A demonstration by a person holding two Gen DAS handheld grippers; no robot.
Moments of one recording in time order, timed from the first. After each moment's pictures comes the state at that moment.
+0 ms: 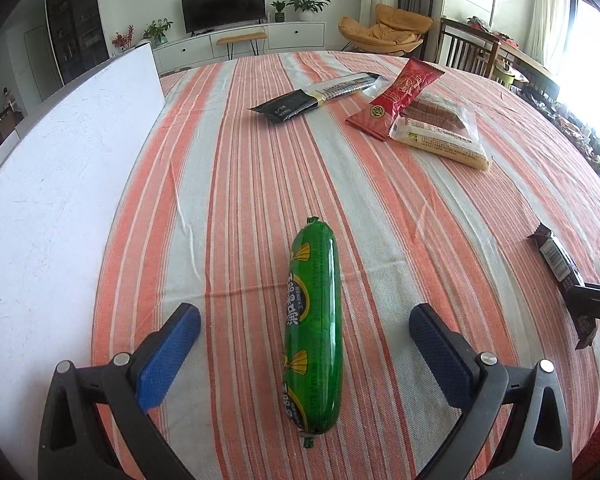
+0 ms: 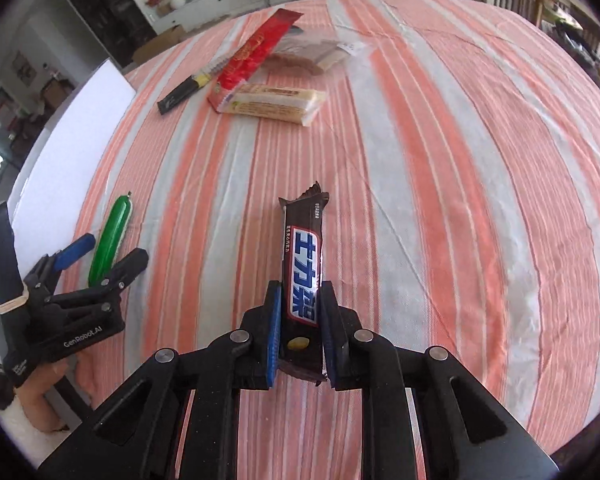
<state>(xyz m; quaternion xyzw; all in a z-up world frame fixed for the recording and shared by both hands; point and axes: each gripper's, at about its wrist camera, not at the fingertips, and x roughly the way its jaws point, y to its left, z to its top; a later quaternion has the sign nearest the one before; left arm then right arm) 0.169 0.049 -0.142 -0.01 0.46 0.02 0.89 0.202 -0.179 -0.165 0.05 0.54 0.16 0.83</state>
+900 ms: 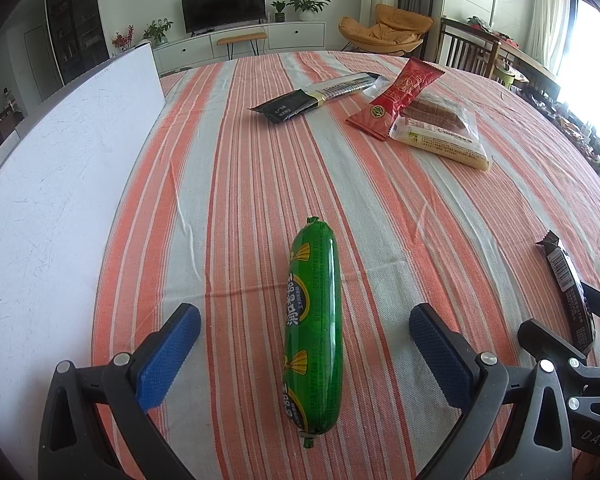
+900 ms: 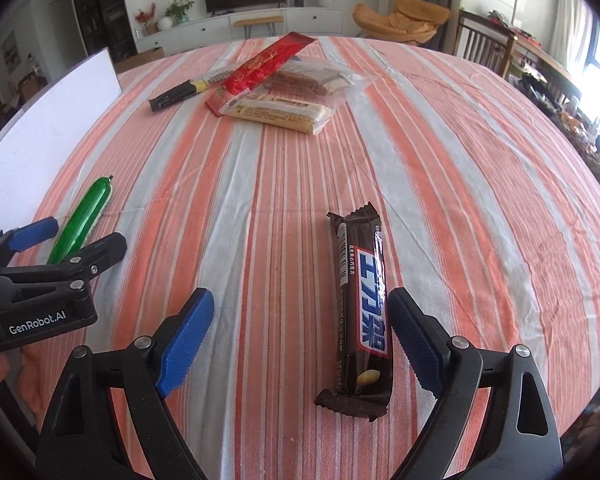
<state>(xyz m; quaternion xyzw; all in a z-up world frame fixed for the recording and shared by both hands) 0.169 0.049 -0.142 -0.01 0.46 0.02 0.89 0.169 -0.137 -0.185 -0.04 0.45 0.10 0.89</state>
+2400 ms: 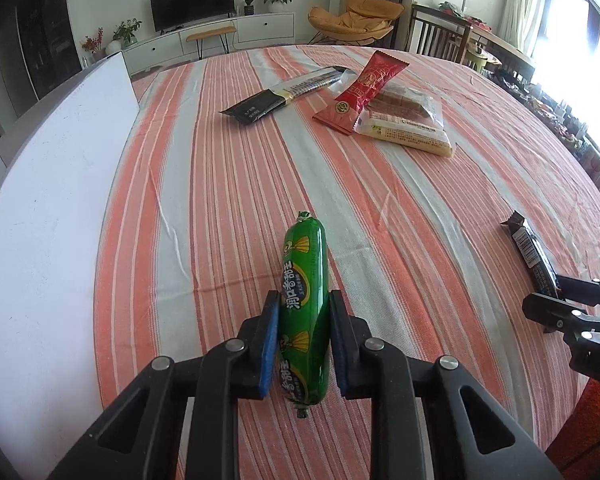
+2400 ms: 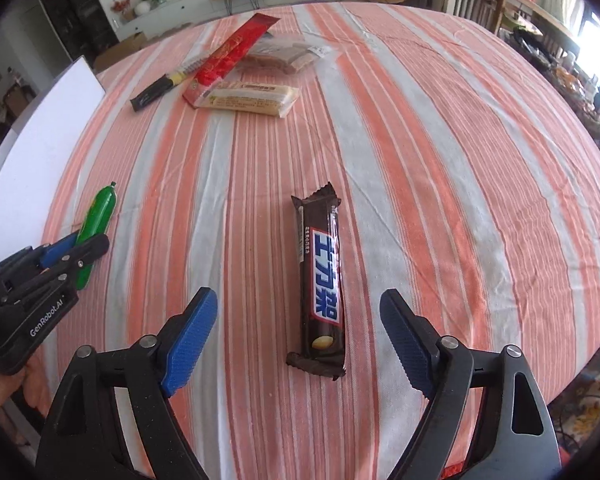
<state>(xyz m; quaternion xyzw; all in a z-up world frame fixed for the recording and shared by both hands) 0.162 0.048 -0.128 0.00 0.47 -0.04 0.88 0.175 -0.159 -0.169 0.00 0.53 0.08 0.84</state>
